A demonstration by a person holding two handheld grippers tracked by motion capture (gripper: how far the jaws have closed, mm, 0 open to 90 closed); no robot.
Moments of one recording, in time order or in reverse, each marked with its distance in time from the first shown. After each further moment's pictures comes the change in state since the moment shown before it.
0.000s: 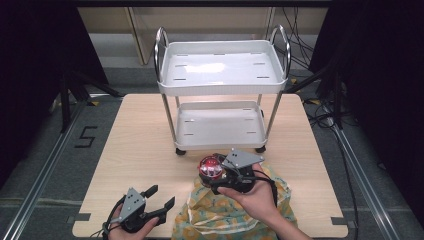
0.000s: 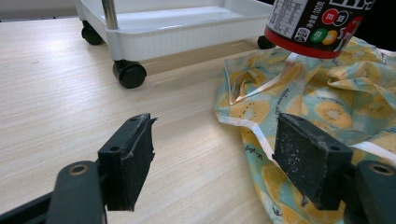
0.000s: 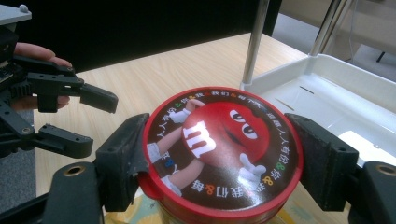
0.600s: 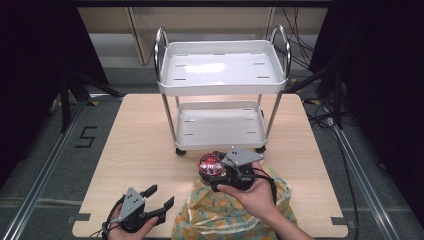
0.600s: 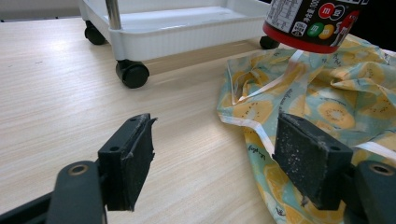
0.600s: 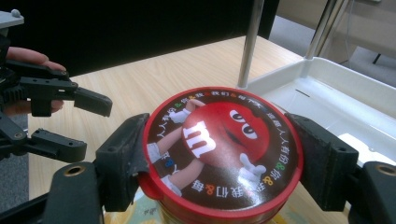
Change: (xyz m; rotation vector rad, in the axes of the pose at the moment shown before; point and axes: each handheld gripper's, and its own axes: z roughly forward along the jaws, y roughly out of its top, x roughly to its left) left arm 0.002 0.000 -0.001 0.005 0.010 0.002; right arm -0.003 0.002 0.003 -0.022 -0.019 0.007
